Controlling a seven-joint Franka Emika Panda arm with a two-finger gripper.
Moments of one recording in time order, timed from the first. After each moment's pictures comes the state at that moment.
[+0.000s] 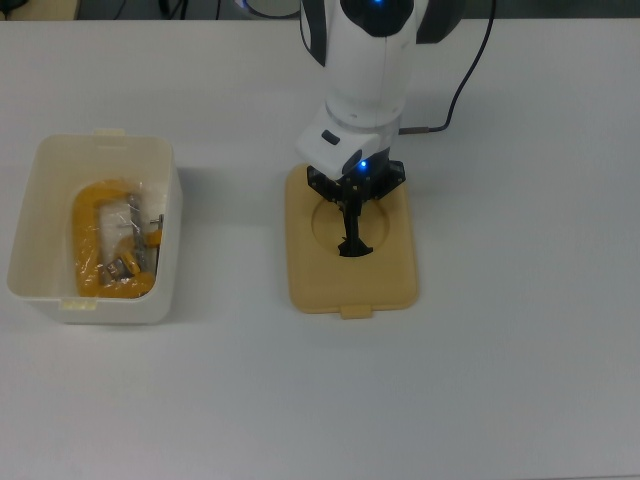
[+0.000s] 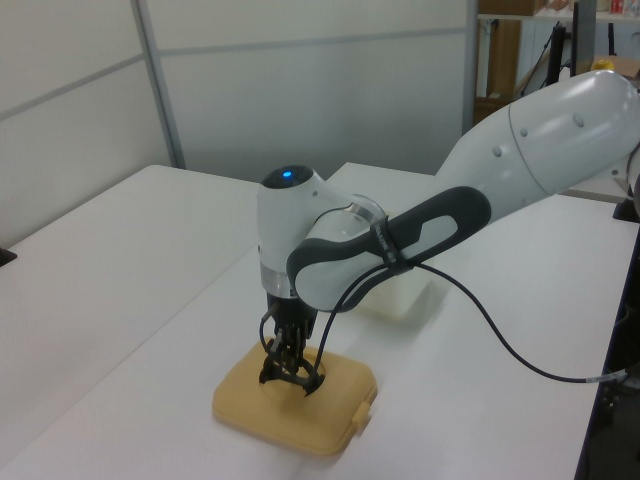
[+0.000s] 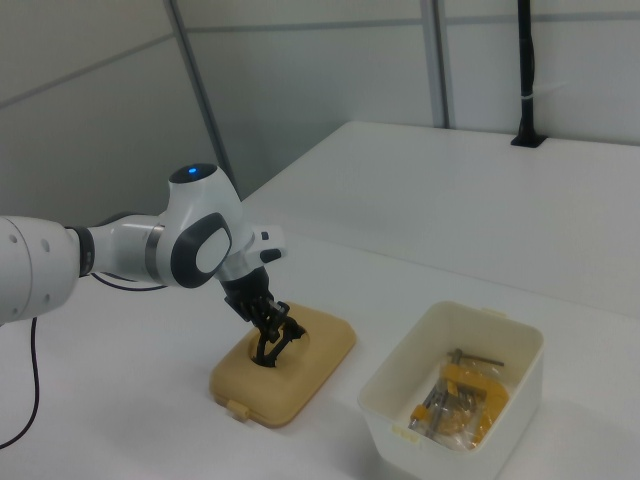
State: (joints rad) arm 0.31 0.30 -0.05 -1.84 -0.01 2.24 0.15
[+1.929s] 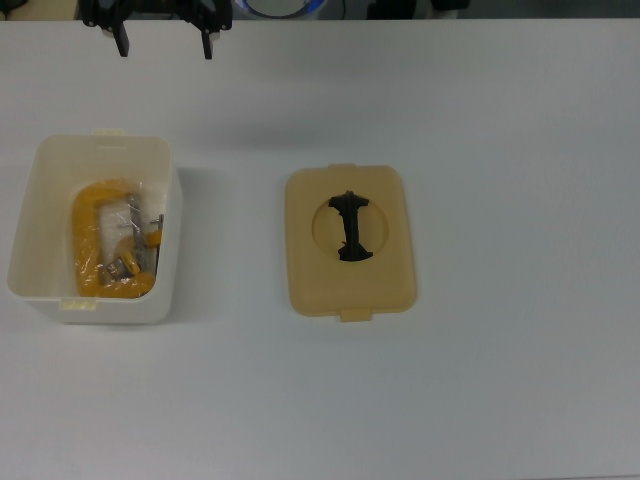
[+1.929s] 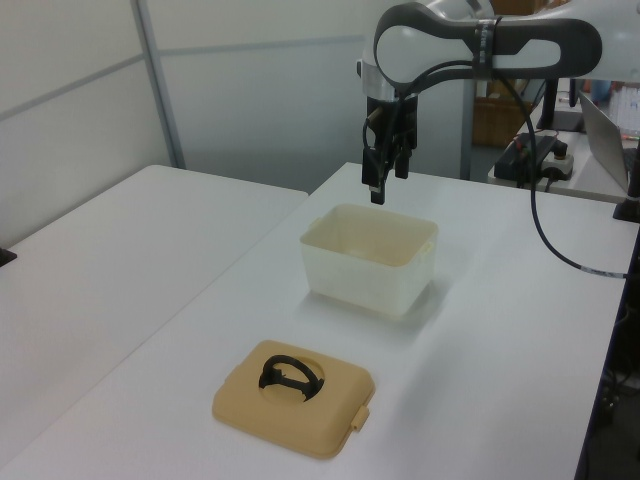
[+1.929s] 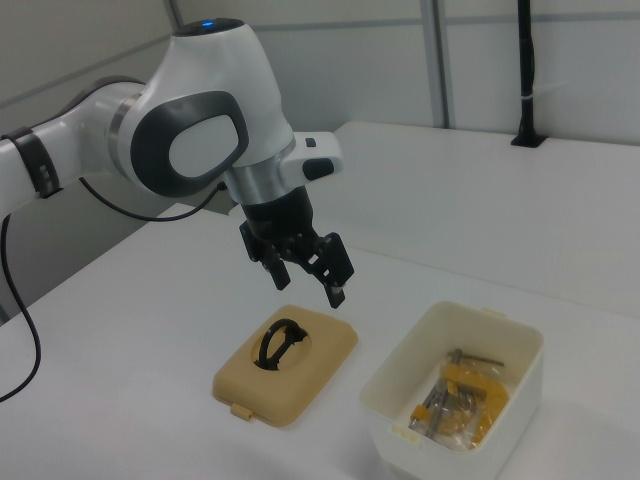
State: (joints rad) arm -0.02 -0.01 -0.08 -1.66 -0.03 1.72 -0.16
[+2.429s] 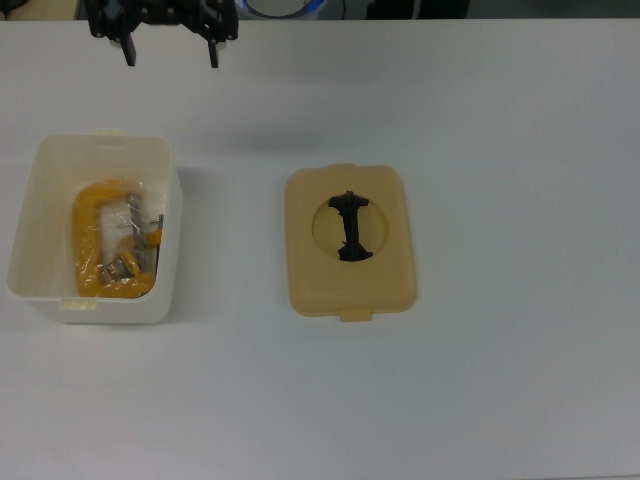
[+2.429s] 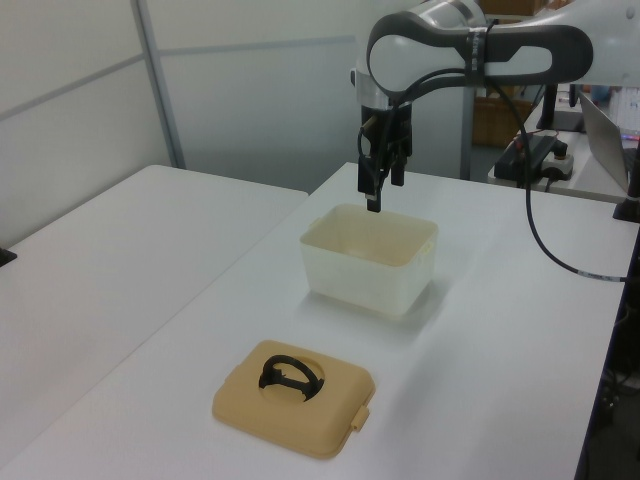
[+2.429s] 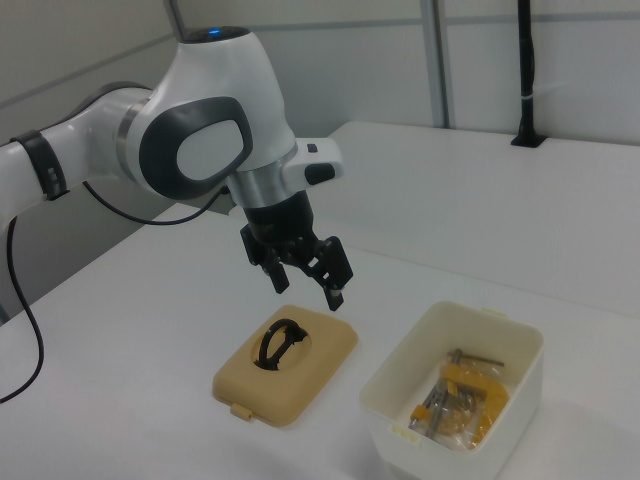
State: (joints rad) arm -0.02 0.01 -0.07 -1.65 -0.03 1.72 -0.16
